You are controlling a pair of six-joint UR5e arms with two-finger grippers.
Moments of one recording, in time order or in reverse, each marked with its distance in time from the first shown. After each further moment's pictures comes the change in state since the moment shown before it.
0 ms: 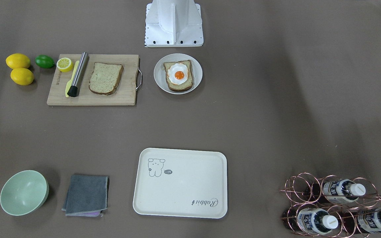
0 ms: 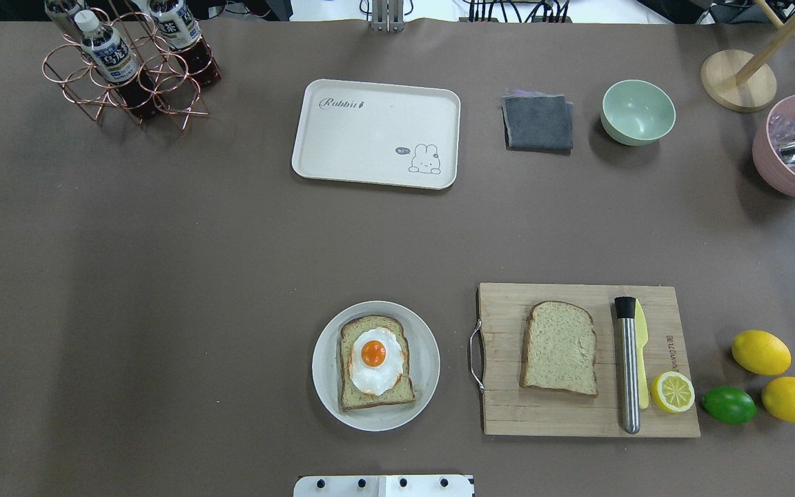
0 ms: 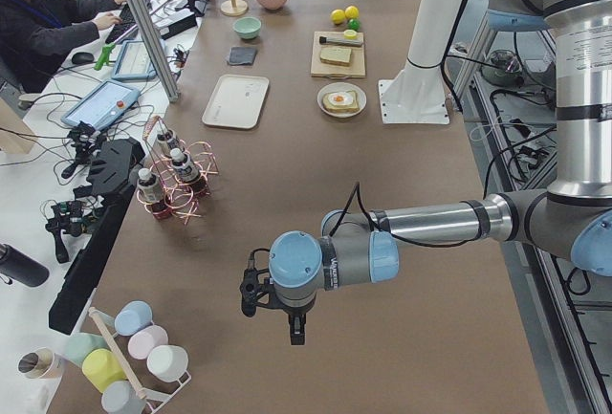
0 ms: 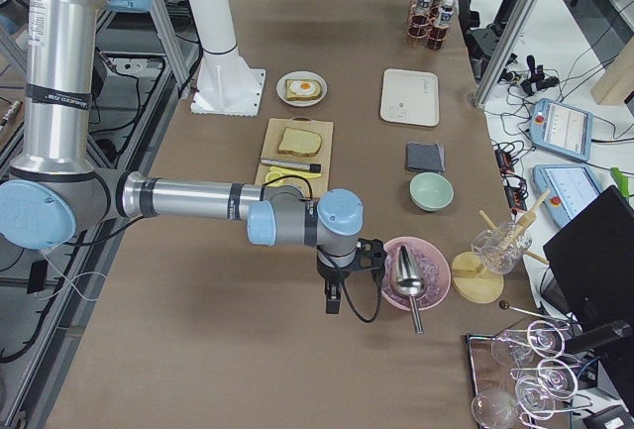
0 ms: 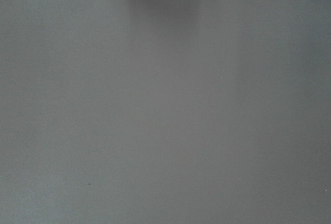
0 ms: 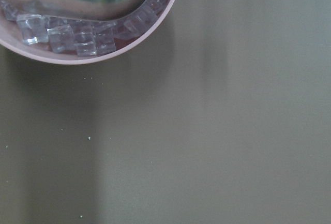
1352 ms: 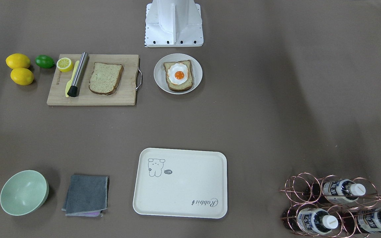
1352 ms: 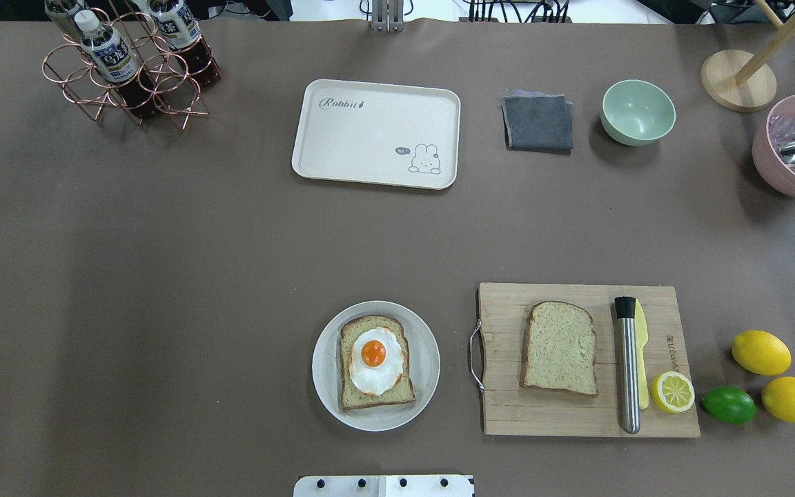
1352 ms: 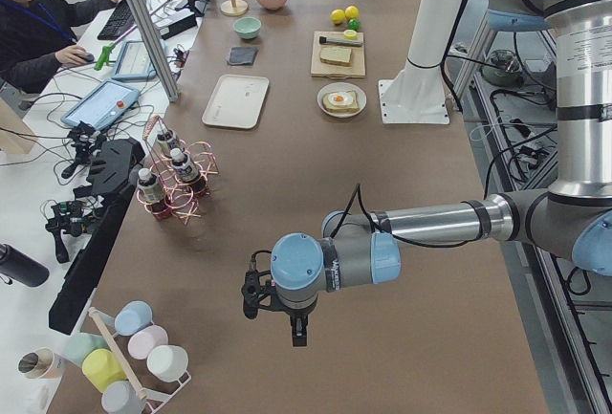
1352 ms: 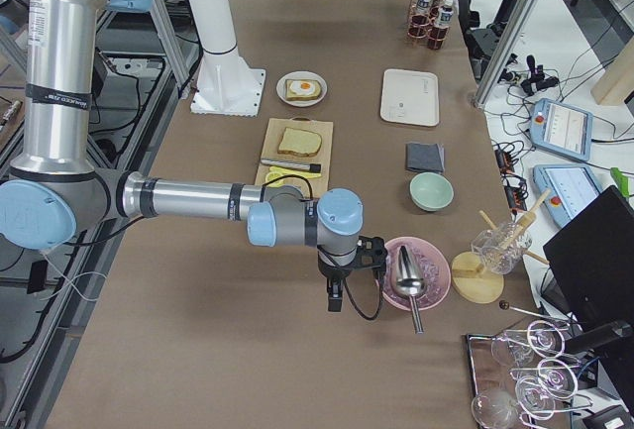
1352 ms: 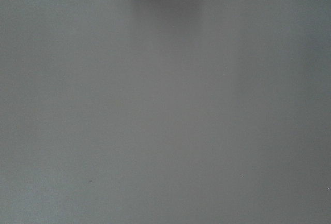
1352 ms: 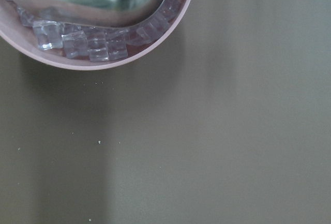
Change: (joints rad) left arm -0.002 0.007 -0.002 0.003 0.002 0.003; right arm 0.000 0.000 -0.006 0.032 0.015 0.000
